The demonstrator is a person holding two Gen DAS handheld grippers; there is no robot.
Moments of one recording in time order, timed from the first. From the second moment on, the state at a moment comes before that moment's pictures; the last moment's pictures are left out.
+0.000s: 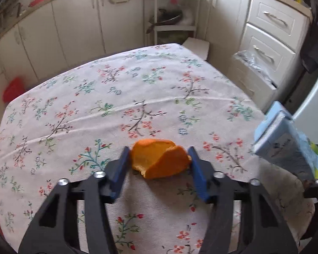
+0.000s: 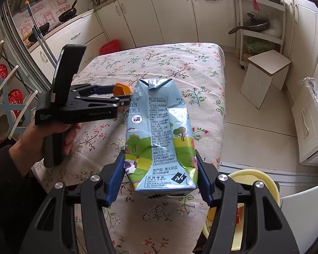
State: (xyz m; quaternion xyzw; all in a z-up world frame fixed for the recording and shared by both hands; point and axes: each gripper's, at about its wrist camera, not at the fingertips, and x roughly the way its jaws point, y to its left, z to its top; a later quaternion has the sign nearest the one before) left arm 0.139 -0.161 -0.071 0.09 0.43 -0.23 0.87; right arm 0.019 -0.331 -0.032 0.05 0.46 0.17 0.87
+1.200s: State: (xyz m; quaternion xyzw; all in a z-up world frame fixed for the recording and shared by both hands) left arm 0.030 -0.189 0.006 -0.01 0.34 -0.31 0.89; right arm -0.020 -0.385 -0.001 0.09 0.40 0.14 0.90
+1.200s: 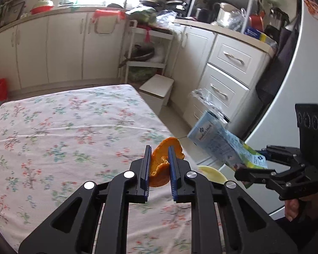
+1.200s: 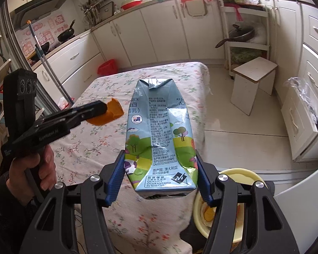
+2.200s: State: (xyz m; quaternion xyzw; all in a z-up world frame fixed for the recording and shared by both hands) left arm -0.021 -0.327 0.022 0.03 0.34 -0.38 0.86; right arm -0.040 -0.495 -0.069 0.14 0.48 0.03 0.87
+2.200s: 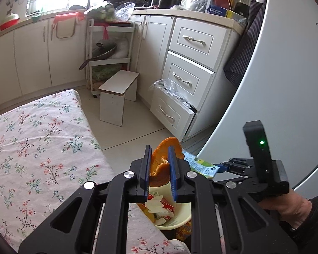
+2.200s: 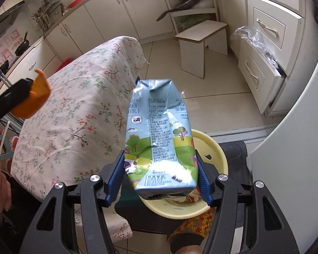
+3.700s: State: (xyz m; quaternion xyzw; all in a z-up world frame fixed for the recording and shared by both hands) left arm -0.028 -0.443 -0.091 0.11 0.46 -0.35 0.81; right arm -0.088 -0.578 0.054 0.26 0.24 -0.06 0.93
